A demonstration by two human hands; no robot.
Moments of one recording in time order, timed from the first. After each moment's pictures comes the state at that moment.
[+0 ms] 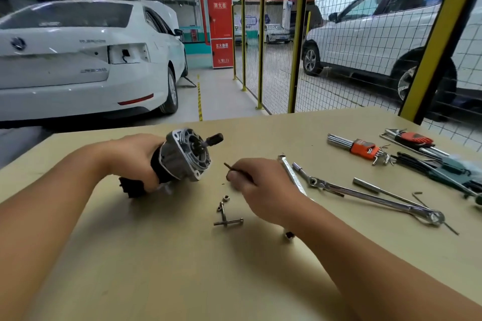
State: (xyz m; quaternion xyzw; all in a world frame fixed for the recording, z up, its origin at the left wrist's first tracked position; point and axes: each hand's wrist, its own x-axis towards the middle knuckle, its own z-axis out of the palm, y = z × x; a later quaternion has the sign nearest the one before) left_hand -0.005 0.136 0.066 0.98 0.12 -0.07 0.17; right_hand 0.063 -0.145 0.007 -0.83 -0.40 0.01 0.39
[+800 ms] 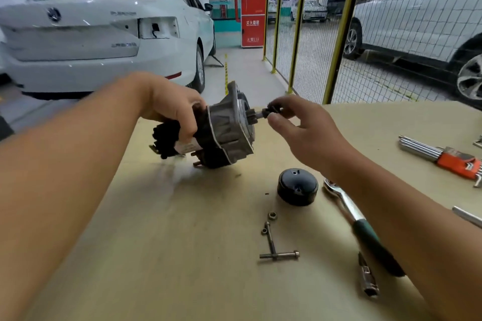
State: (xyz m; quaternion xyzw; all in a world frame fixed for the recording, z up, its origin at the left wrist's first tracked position) left_hand 0.077 0.193 0.102 0.92 0.12 -0.20 0.30; right_hand 0.164 -0.069 0.026 -0.79 -0.39 -0.05 0.47
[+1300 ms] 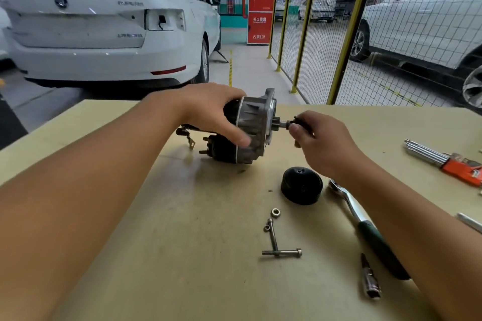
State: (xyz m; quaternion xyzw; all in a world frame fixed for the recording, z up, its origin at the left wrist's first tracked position) left_hand 0.089 0.159 0.073 0.99 0.04 0.01 0.13; right_hand 0.180 -0.078 0.008 -0.85 -0.34 -0.04 0.40
